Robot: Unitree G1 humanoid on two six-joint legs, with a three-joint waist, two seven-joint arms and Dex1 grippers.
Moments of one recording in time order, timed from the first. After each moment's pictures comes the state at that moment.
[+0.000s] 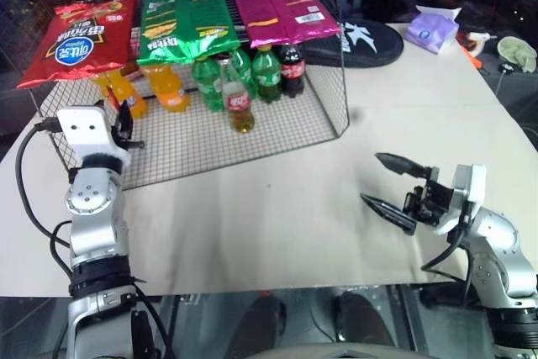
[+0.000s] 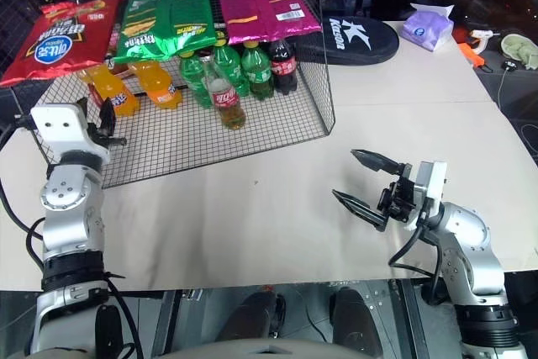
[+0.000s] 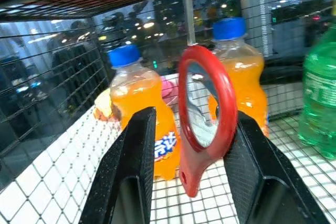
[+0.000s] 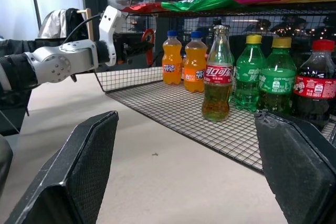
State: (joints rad) left arm -0.32 0.51 0.41 0.22 -0.15 -0.08 -0.18; right arm -0.03 -0.44 -0.10 -0.23 0.63 -0.03 1.11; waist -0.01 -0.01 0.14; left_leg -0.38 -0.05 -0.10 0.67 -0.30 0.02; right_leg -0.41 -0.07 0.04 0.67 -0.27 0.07
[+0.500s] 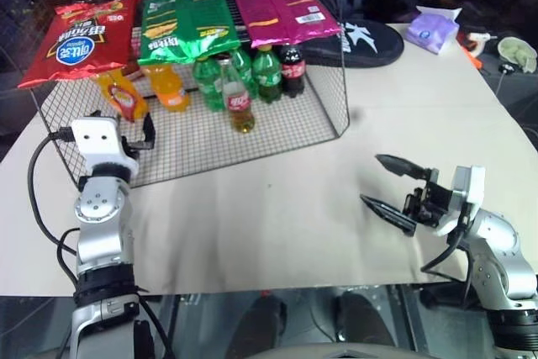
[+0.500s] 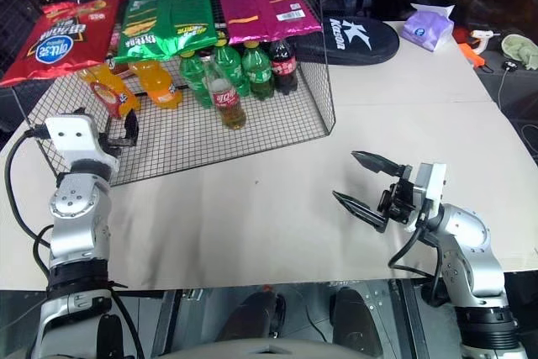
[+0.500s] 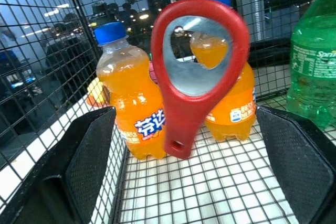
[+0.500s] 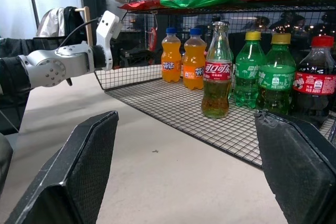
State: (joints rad) left arm -0.31 0.50 0.39 0.22 -0.14 -0.07 -0.15; right arm -0.03 -0.44 -0.10 -0.23 0.62 -0.03 1.09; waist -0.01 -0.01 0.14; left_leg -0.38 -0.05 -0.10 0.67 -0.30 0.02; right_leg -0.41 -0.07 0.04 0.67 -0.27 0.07
